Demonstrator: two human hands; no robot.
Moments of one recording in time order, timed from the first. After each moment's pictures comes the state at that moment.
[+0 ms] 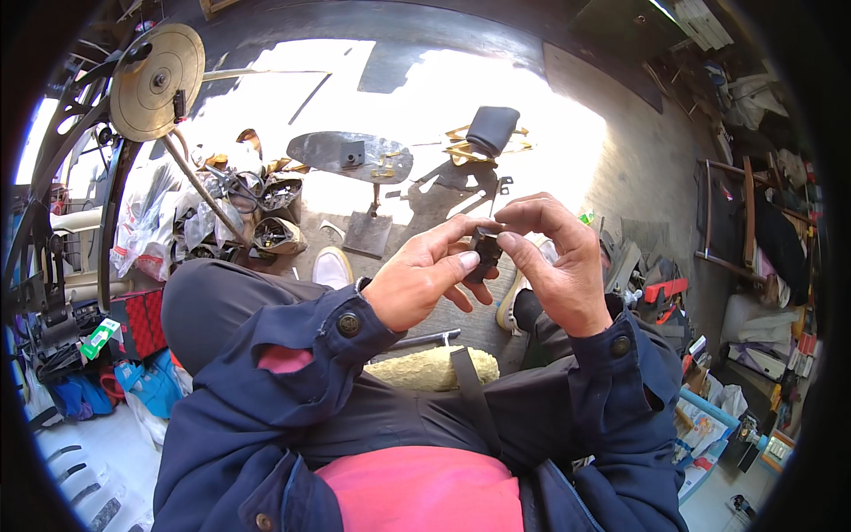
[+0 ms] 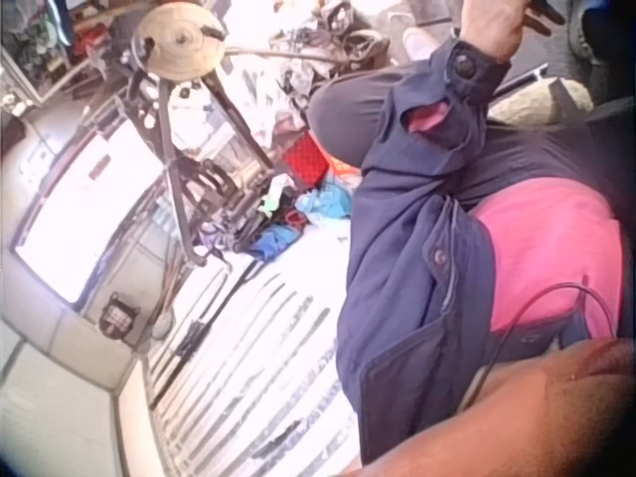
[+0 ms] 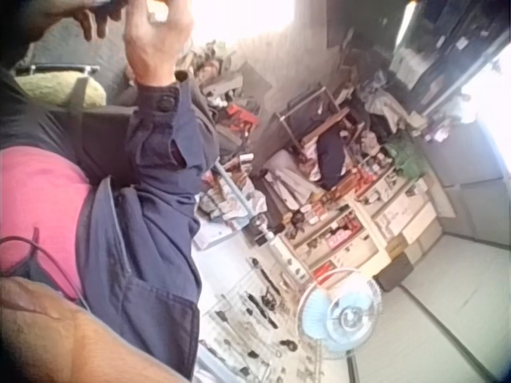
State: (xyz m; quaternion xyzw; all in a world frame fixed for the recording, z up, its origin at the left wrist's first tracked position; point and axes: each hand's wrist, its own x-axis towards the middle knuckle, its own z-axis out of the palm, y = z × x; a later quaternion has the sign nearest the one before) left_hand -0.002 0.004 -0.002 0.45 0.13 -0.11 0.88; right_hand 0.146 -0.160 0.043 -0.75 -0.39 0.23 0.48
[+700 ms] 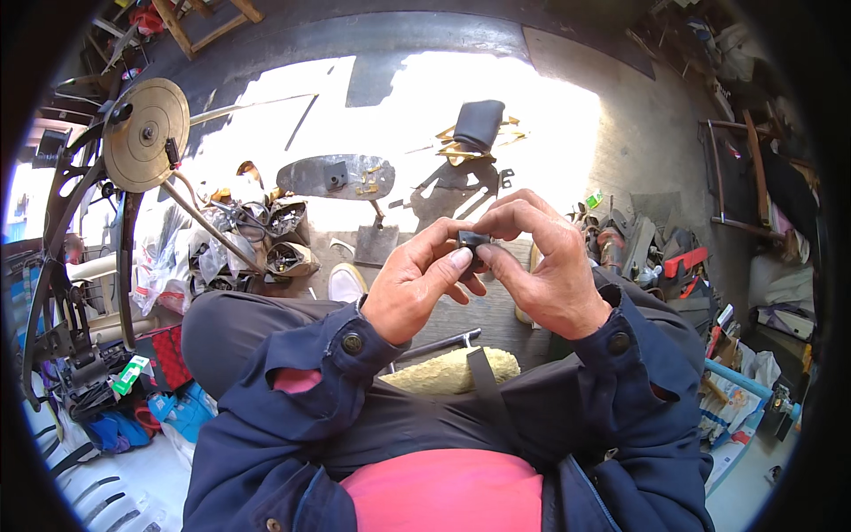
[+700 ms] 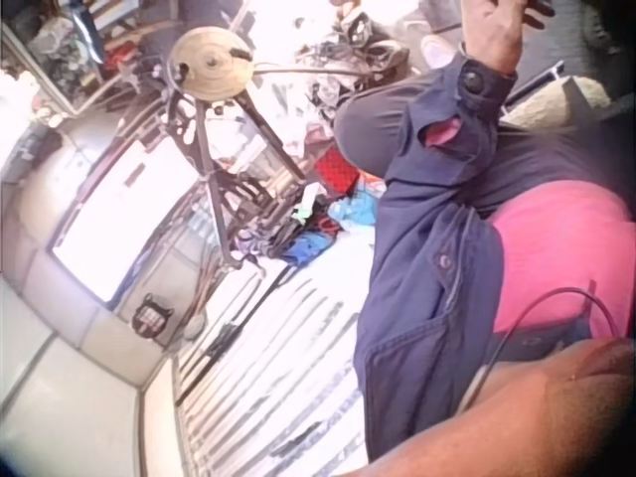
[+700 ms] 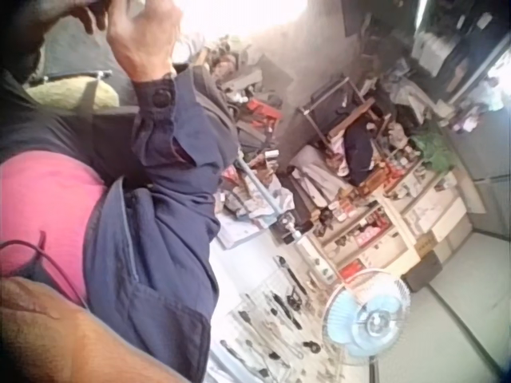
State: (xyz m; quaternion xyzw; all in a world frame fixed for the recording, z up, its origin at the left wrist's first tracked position) left_hand -0.001 -0.002 0.002 0.51 0.14 -0.05 0.85; right_hand 0.138 -0.161 0.044 -0.75 -0.42 0.21 0.46
